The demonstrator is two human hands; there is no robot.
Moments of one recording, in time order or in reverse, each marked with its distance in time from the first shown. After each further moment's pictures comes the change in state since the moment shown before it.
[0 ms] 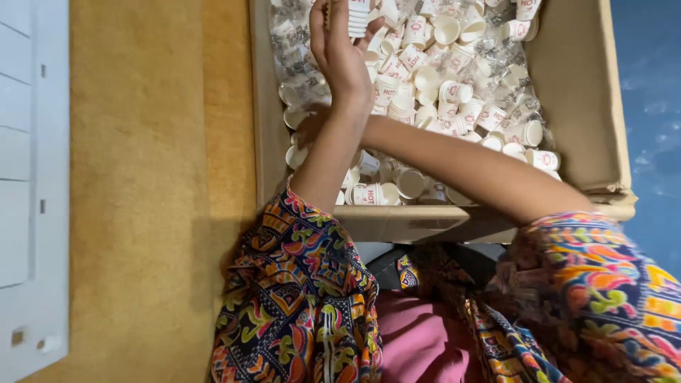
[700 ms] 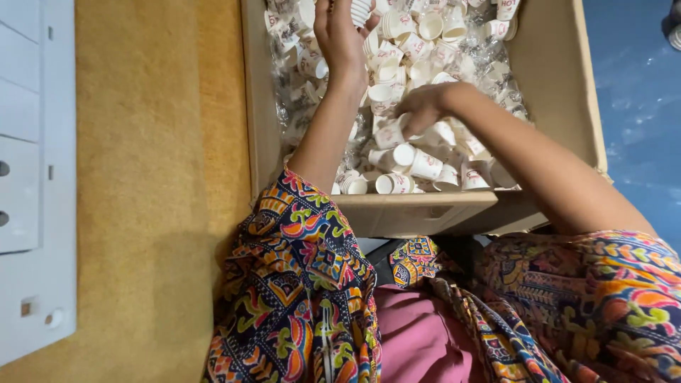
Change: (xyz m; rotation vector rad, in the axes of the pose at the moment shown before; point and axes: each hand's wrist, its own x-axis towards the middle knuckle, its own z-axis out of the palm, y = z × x) left_hand 0.017 -0.028 -0.012 0.075 0.026 -0.182; right_hand -0.071 0.065 0.003 0.053 -0.584 0.451
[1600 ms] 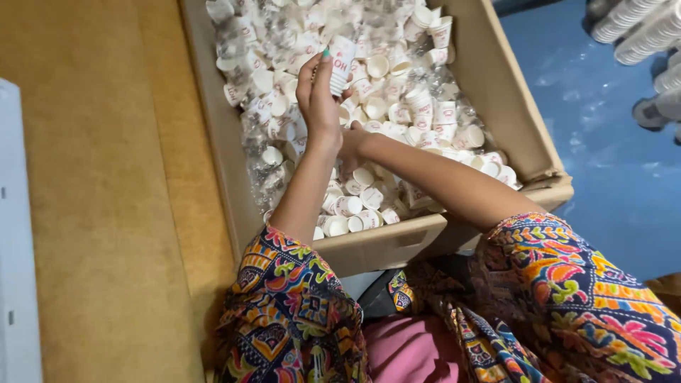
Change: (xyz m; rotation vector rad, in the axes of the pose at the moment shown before) left_hand -0.023 -0.017 0.025 0.176 -0.131 -0.117; right_hand 0.078 -0.014 0.015 -0.069 0.292 -0.030
